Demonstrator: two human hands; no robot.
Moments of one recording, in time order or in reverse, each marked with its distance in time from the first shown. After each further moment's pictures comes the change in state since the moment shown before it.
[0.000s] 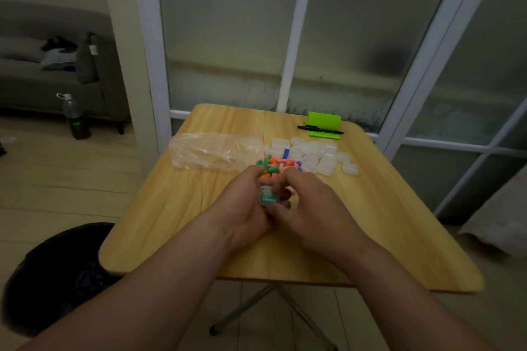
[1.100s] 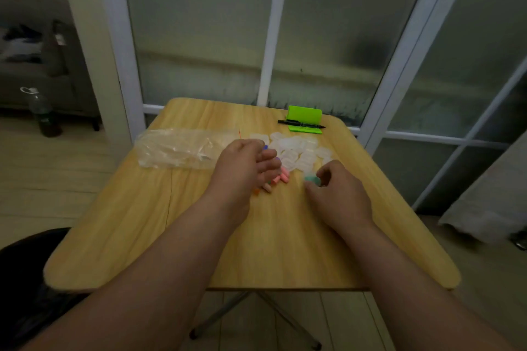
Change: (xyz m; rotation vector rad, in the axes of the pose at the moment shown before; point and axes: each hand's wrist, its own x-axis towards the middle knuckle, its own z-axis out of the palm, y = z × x) left_hand 0.024 0.005 0.045 0.210 0.179 0.425; right_hand 0.014 0.100 -0.017 -0.192 0.264 0.542
